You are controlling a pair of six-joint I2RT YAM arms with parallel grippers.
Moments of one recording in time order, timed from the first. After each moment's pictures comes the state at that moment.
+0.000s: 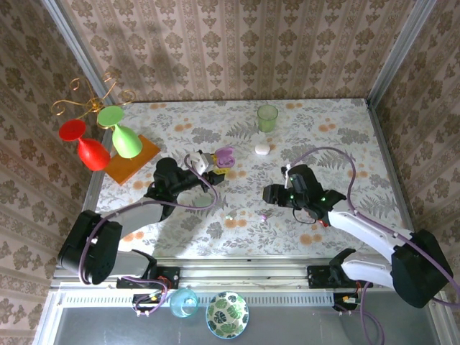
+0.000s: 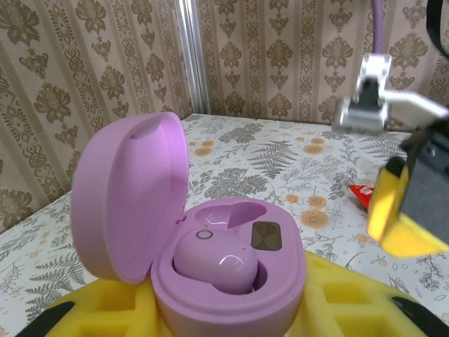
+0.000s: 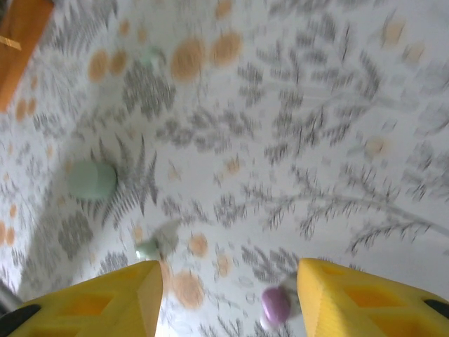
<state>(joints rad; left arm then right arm) -0.50 1.33 0.51 0.77 0.67 0.15 0.54 1.16 0.60 -0.23 -0.20 0.66</state>
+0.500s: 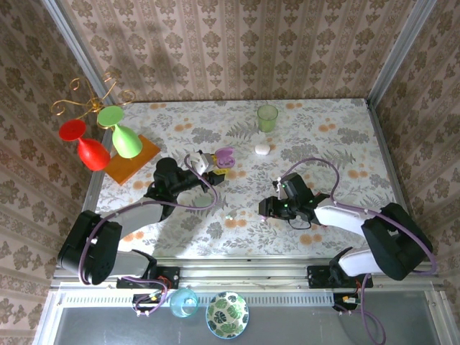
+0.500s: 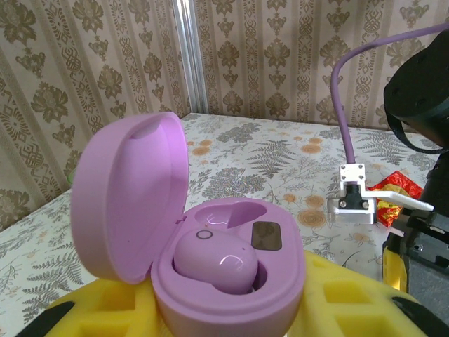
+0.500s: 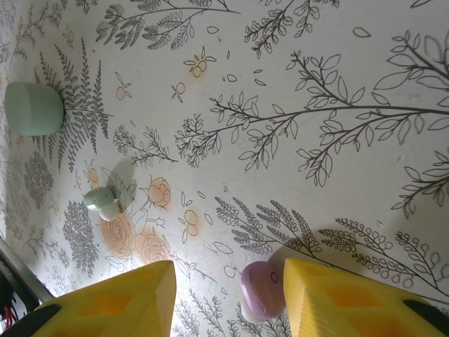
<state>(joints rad) -0.50 1.33 0.51 0.76 0.67 0.15 0.54 1.38 0.51 -0.06 -0.37 0.69</state>
